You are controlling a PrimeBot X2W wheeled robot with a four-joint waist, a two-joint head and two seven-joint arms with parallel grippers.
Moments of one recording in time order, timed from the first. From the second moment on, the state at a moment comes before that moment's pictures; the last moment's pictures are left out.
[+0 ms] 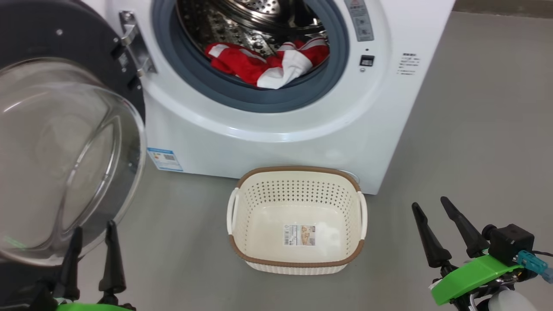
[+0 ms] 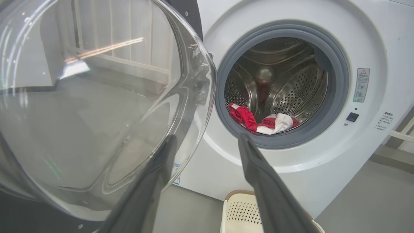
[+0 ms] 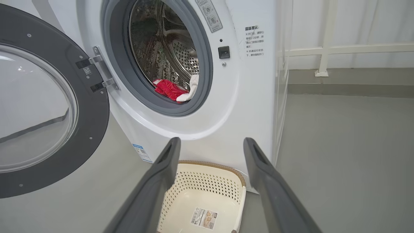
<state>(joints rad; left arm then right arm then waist) -0.05 0.04 0.18 0.20 -0.34 -0.13 -0.26 -0.10 -0.21 0.16 0.32 0.50 0.12 -0.25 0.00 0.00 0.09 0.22</state>
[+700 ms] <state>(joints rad) -0.02 0.07 0.07 0.14 -0.33 -0.13 -0.26 -0.08 -0.21 0.11 0.30 0.50 0.12 -0.25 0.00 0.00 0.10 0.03</state>
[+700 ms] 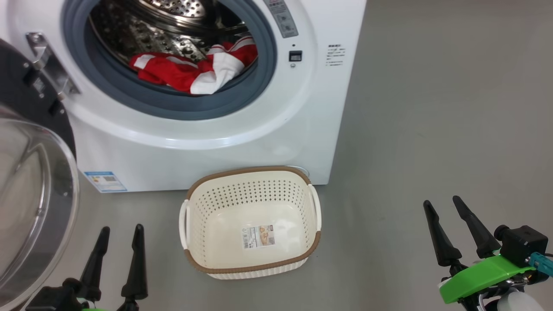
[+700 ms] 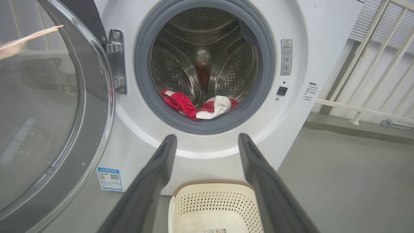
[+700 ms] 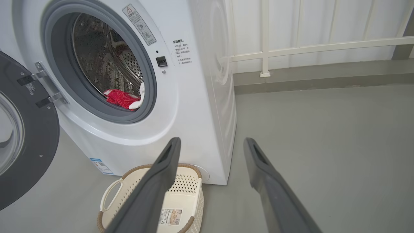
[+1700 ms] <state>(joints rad) -0.02 0.07 0.03 0.13 -0.33 -0.13 -0.26 -0.04 -0.19 0.05 0.29 0.50 0.12 -0.25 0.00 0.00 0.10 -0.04</state>
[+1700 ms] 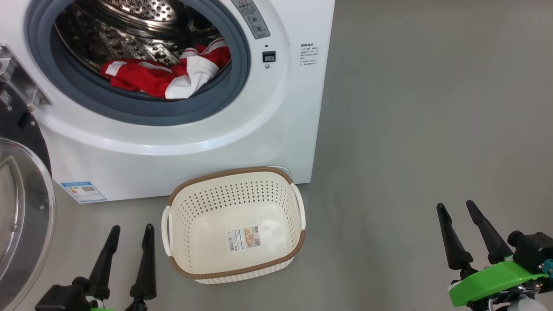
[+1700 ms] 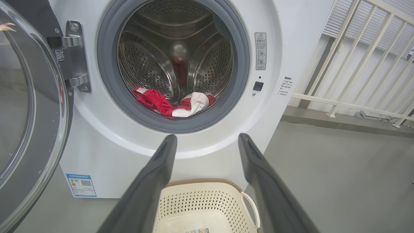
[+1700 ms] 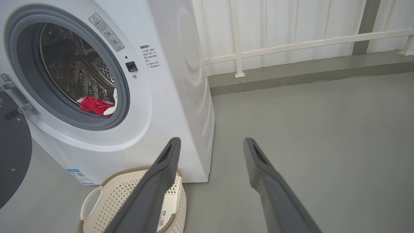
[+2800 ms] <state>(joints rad) -0.02 0.07 0.04 0.13 -0.34 -0.13 -0.26 -0.05 -0.19 0.05 0.28 0.50 0.12 -0.25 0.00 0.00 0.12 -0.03</state>
